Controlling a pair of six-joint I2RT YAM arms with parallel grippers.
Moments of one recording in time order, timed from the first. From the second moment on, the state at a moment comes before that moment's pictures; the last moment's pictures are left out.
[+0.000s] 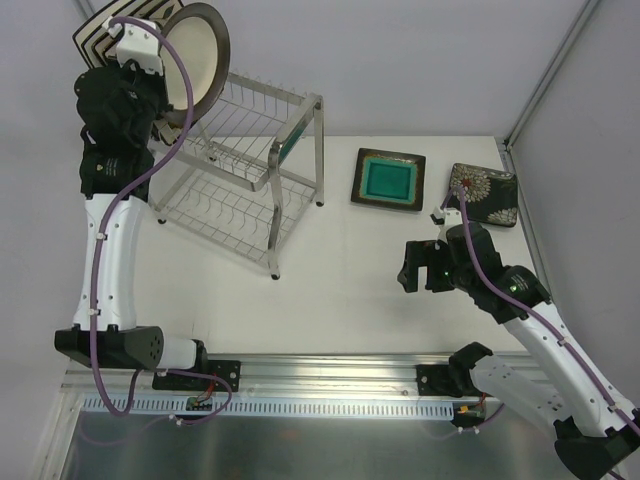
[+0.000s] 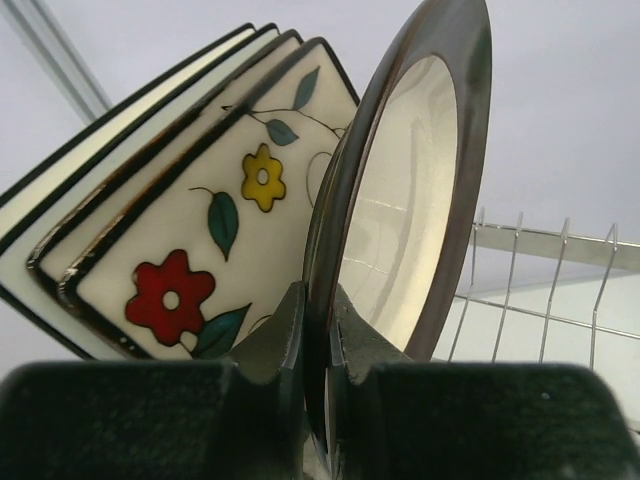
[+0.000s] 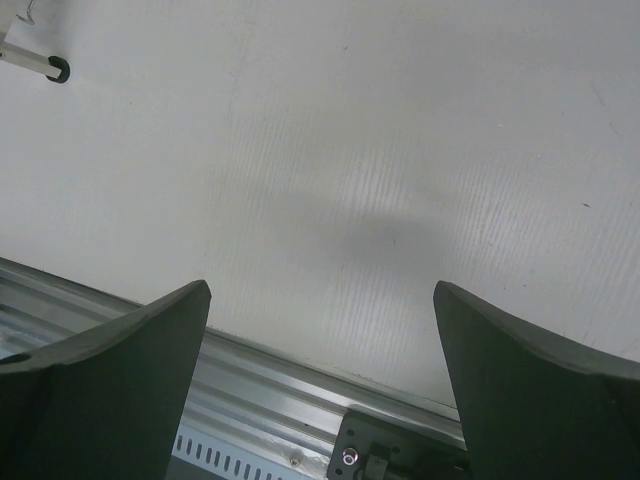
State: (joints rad) left arm -0.01 1.36 1.78 -0.28 -0.01 0.24; right arm 0.55 0.79 0.92 -0.92 0.04 0.35
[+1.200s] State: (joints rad) left arm 0.00 1.38 1.71 -0.26 0.02 0.25; right arm 0.55 0.79 0.92 -0.91 0.05 0.34
